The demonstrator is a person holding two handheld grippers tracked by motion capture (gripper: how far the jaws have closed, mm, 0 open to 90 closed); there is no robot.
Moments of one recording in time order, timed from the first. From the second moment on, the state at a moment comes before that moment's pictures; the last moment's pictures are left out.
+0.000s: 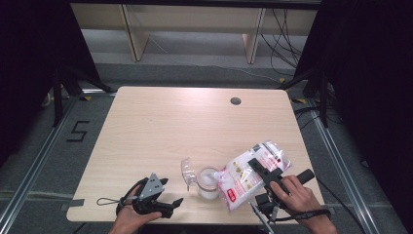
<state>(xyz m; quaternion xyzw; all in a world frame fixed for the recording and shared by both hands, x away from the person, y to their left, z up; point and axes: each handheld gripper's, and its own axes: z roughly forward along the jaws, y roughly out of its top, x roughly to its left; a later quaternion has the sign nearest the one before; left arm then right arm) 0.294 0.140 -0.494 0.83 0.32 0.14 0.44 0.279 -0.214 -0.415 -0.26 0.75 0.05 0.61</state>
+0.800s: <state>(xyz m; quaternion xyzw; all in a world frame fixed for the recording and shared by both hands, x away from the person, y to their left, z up) 0.294 0.140 -0.494 0.83 0.32 0.15 0.44 0.279 -0.212 -0.413 -0.27 0.75 0.04 0.60</state>
